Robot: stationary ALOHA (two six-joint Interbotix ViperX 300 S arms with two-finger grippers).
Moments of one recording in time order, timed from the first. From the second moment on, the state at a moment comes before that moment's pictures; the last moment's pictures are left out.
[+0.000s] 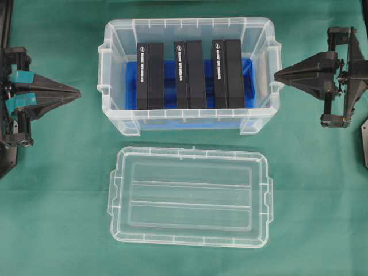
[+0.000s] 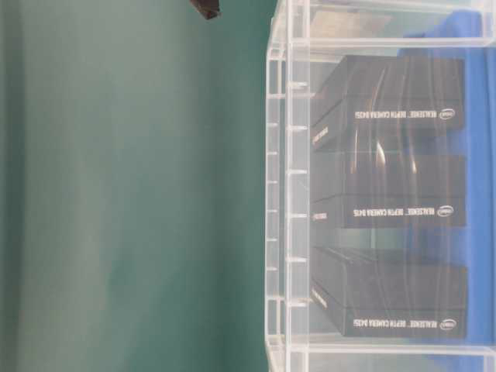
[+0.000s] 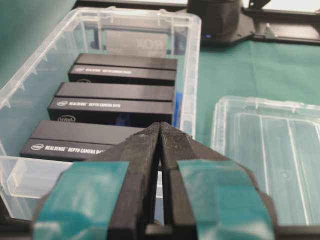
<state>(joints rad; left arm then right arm) 0.20 -0.96 1.26 0.31 -0.28 -0.29 -0.36 -0.72 1.08 -1.00 -0.26 1.06</state>
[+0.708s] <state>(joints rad) 0.20 -0.96 1.26 0.31 -0.28 -0.29 -0.36 -0.69 1.08 -1.01 -0.30 1.06</state>
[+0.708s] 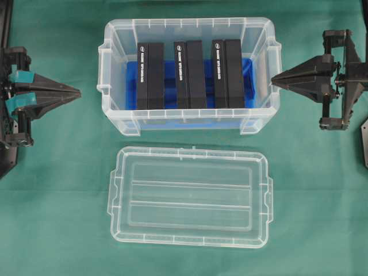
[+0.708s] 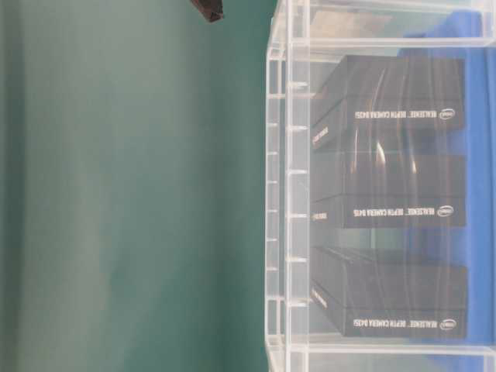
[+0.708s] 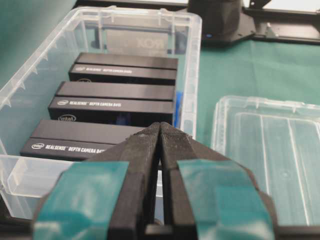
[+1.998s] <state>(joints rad) 0.20 -0.96 1.27 0.31 -0.28 -0.29 -0.36 -0.69 1.09 -1.01 -0.31 1.05</state>
